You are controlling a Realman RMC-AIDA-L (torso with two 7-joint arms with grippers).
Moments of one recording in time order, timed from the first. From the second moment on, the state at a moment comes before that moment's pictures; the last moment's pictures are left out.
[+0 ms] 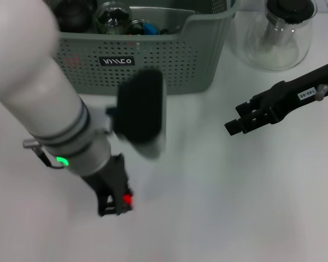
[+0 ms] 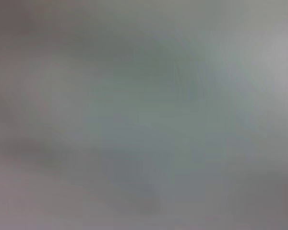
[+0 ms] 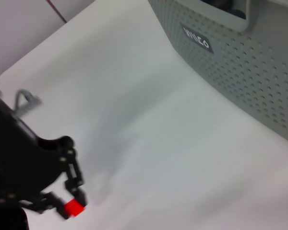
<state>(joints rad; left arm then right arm) -0.49 -2.18 1.70 1.51 2.62 1.74 -2.12 0.77 1.99 -1.02 -0.80 -2.24 -1.63 2.08</state>
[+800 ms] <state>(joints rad) -0.89 -2.01 0.85 1.05 2.21 1.25 -2.30 0.77 1.99 -1.03 -0.80 -2.24 -1.64 2.07</state>
